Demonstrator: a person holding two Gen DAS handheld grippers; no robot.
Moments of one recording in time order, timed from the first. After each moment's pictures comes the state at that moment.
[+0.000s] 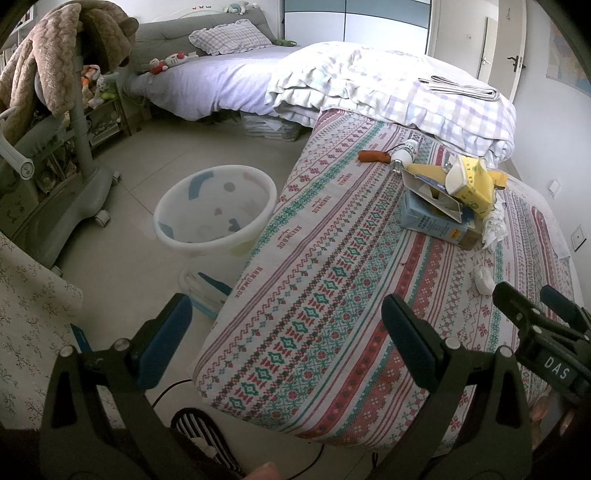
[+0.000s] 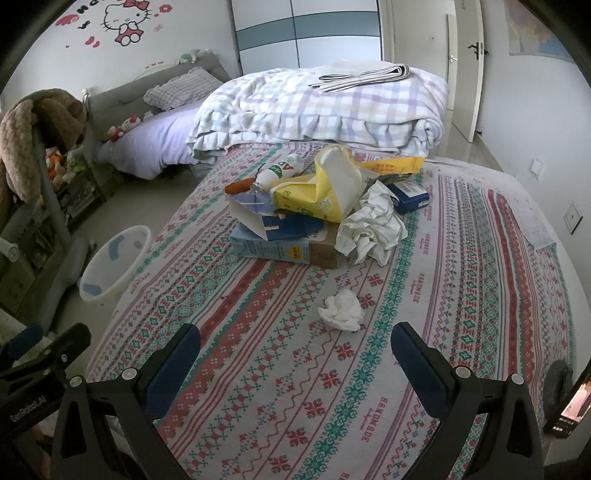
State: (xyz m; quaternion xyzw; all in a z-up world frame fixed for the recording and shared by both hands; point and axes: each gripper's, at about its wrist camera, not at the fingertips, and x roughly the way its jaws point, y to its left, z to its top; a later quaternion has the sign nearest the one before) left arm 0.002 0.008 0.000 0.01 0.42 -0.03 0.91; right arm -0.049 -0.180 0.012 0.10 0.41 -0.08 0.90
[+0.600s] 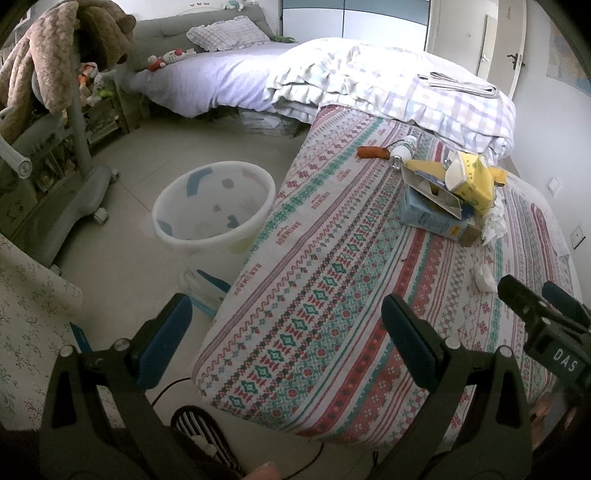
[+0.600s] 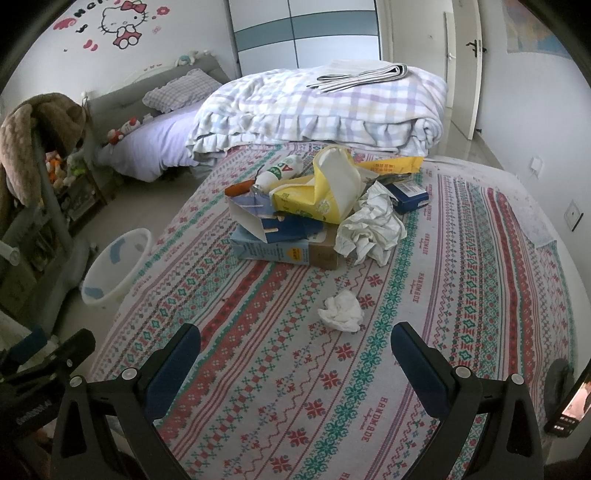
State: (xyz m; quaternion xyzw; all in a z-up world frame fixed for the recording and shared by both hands) left arm 0.003 0.005 -0.003 0.01 0.43 -0.04 0.90; right arm -0.049 -0.182 0.013 0.10 0.41 -0.08 0.90
